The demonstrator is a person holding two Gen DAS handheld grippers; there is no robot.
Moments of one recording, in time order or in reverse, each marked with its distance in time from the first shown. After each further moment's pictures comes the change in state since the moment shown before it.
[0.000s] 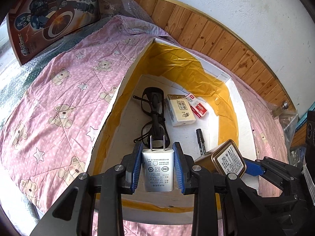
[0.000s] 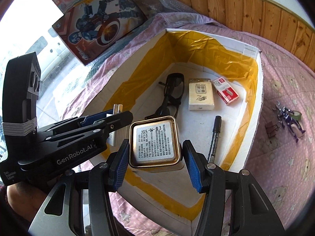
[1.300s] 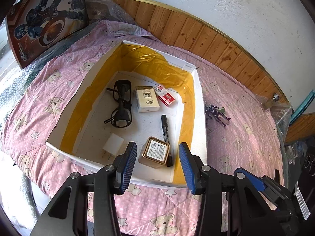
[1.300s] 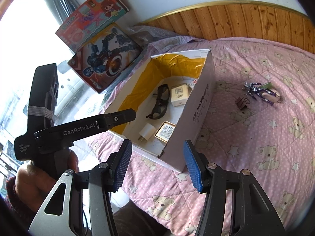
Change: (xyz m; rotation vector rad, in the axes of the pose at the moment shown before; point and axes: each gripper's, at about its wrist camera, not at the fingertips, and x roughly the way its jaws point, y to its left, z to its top) left arm -0.053 -0.091 -0.029 0.038 0.005 -0.027; right arm -0.117 -0.059 -0.093 0.159 -0.226 0.135
